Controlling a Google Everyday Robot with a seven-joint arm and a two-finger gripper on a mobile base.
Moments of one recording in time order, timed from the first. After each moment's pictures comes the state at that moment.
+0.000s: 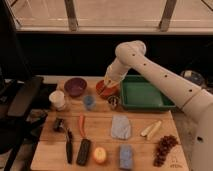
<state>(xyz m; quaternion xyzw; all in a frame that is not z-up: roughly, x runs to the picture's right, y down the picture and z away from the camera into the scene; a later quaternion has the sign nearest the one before) 0.041 -0.030 0.784 -0.14 -0.27 -0.40 0.87</state>
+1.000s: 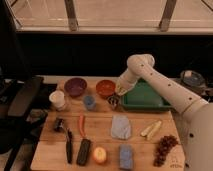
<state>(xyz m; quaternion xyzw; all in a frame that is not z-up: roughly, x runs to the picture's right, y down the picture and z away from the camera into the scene) 0.095 0.025 0.855 -0.19 -0.26 -0.35 0.88</state>
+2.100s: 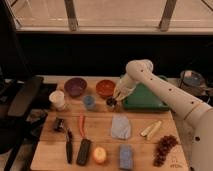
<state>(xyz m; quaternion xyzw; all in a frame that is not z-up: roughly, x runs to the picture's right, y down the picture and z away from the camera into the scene) 0.079 0.053 0.849 -0.20 -0.28 -0.33 0.88</state>
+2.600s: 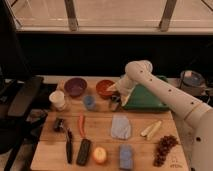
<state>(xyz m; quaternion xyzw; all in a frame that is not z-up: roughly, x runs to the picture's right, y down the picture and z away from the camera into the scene) 0.074 0.048 0.843 -0.18 -0.27 -0.33 0.88</state>
